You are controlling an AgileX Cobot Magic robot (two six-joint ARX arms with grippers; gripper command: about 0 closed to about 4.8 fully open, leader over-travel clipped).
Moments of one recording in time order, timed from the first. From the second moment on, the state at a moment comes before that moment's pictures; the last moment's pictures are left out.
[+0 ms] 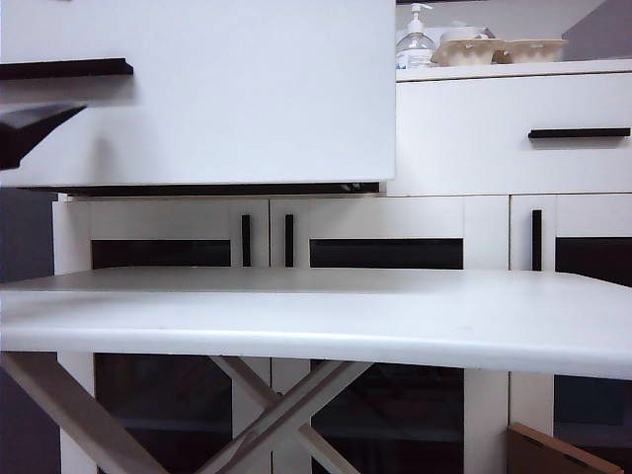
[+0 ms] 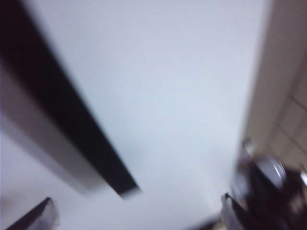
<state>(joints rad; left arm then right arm) -0.11 1.21 0.19 1.42 0.48 -1.35 0.31 1.25 1.33 -0.06 -0.36 0.13</state>
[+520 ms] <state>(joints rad) -0.11 1.11 0.33 1.42 0.81 -1.40 0.31 1.25 1.33 -0.02 -0.36 0.13</state>
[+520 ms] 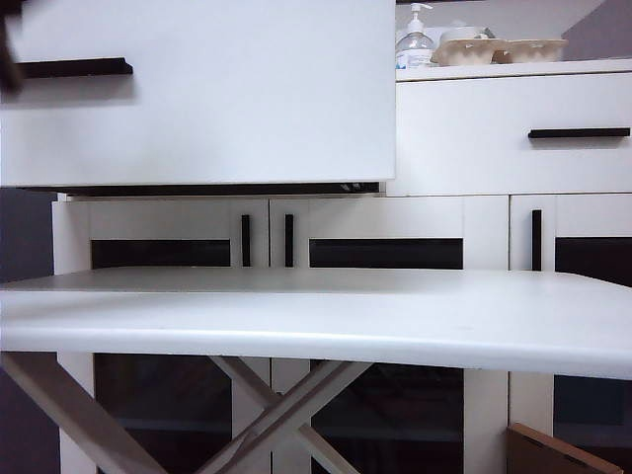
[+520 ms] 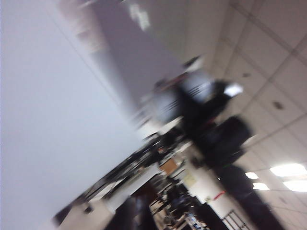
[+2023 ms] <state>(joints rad) -0.13 1.36 1.86 -0.55 0.77 -0.13 0.47 1.73 1.81 0.01 -0.47 0.21</state>
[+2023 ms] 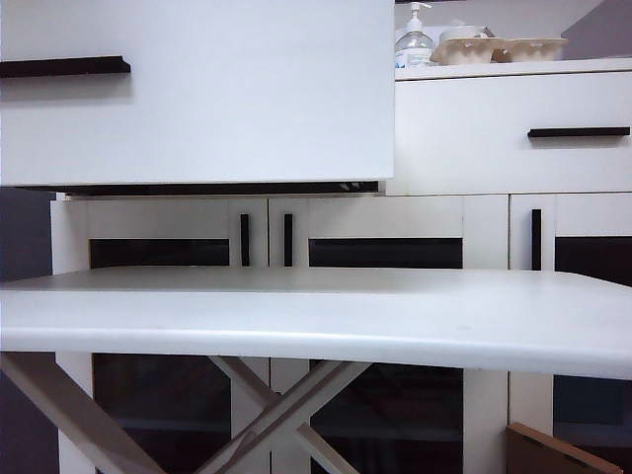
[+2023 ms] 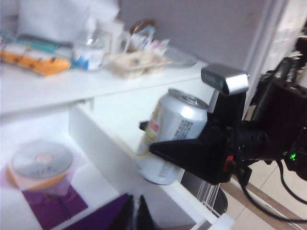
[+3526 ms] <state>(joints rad) -0.34 1.55 2.13 -0.97 0.38 0.16 0.53 1.93 1.92 -0.28 -0.39 0.04</state>
